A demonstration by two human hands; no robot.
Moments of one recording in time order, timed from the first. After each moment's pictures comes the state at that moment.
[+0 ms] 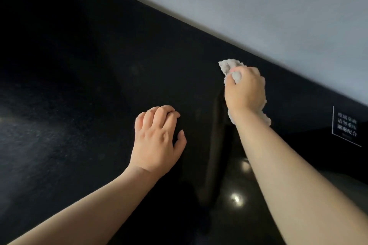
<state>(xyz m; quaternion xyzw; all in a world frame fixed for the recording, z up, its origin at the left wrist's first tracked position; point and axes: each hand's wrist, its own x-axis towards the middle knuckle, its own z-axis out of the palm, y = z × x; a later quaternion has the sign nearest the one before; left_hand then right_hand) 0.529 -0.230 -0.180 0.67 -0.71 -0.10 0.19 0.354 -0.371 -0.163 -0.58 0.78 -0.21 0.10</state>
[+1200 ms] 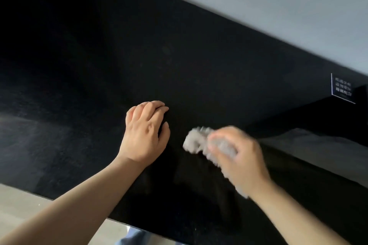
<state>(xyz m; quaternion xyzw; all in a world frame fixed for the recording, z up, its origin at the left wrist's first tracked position) 0.642 -0.154 -0.182 0.63 -0.74 -0.13 0.21 0.416 -0.127 -0.128 -0.68 0.60 -0.27 0.32</state>
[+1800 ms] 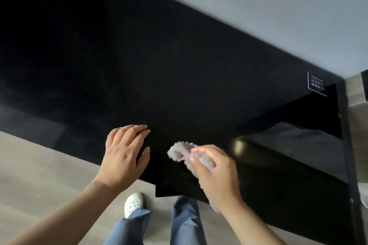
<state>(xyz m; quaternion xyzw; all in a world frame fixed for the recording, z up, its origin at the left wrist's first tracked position) 0.707 -0.036 -0.171 0.61 -0.75 -0.15 0.18 0.476 -0.021 -0.125 -0.64 0.65 -0.27 0.29</state>
